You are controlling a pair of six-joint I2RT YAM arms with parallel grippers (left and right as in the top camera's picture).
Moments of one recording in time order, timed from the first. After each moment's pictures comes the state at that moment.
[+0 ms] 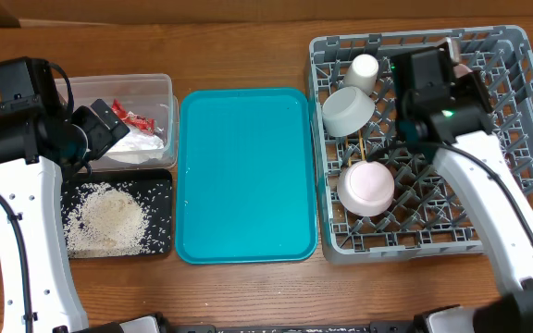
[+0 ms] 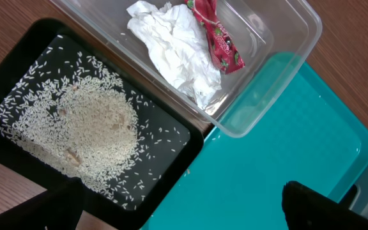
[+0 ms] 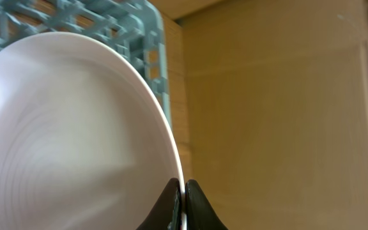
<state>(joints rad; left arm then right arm) 0.25 1.47 1.59 -1.29 0.04 -0.53 0.25 1.58 1.42 -0.83 1.02 -0.28</state>
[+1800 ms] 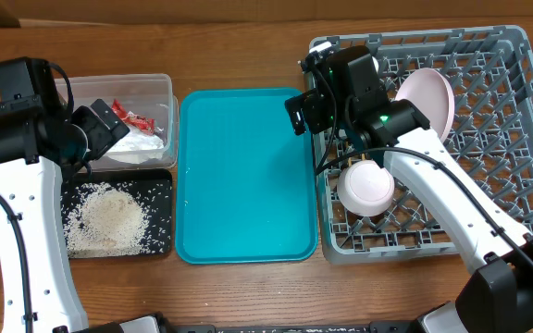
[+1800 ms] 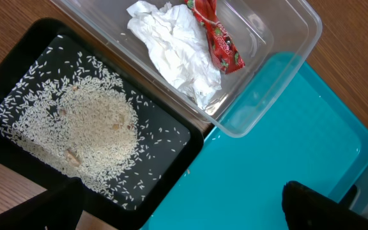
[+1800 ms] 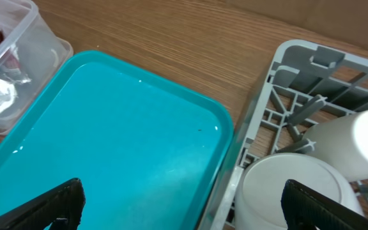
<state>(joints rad) 0.25 1.47 1.59 -1.29 0.04 -0.53 0.44 1.67 1.41 -0.51 -0.07 0.01</state>
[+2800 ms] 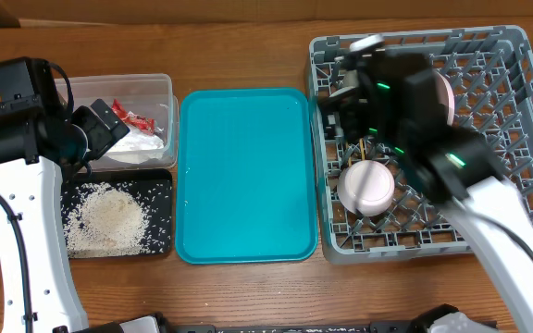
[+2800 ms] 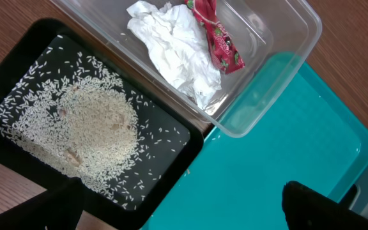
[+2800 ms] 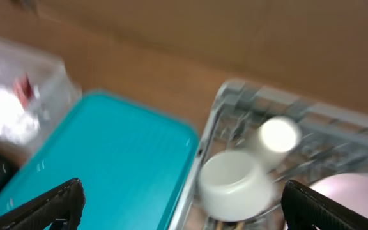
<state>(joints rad) 0.25 1.47 1.59 -1.29 0.04 -0.53 0.42 1.34 1.41 -0.66 0.01 0.01</state>
